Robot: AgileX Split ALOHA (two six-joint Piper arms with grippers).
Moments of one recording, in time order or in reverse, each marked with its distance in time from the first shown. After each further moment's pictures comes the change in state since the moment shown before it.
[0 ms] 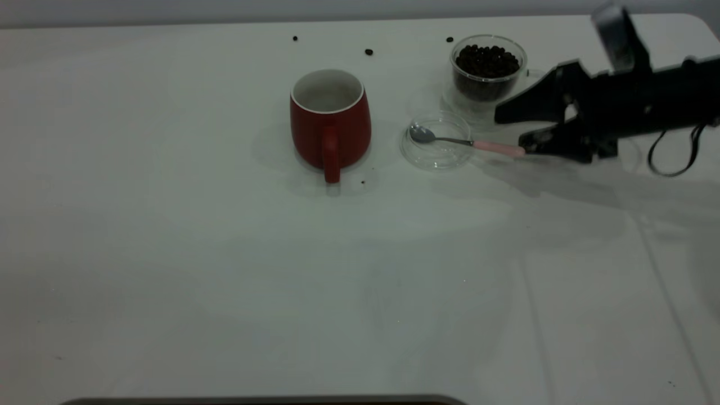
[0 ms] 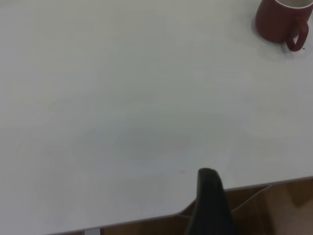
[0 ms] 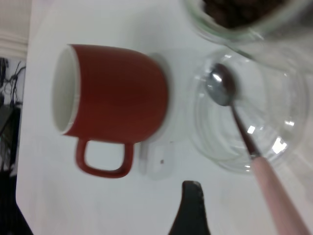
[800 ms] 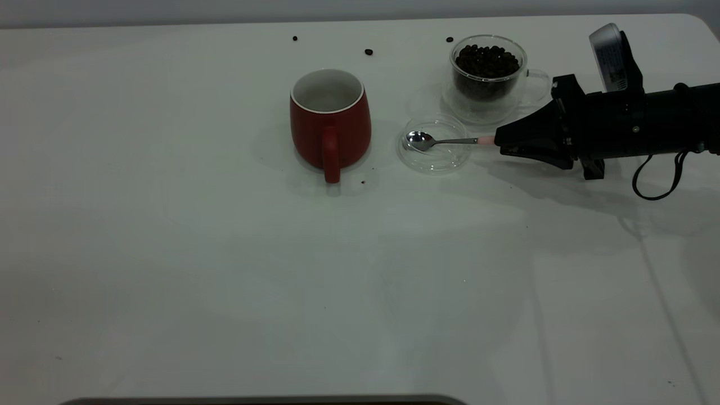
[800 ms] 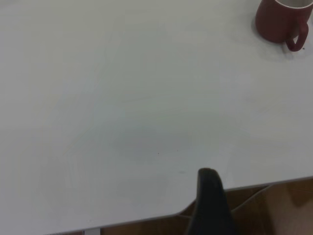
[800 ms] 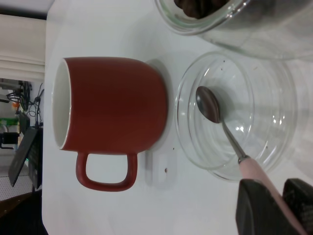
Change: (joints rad) left arm 0.000 0.000 0.000 0.000 0.000 0.000; right arm 0.006 0.102 0.000 0.123 0.058 -0.030
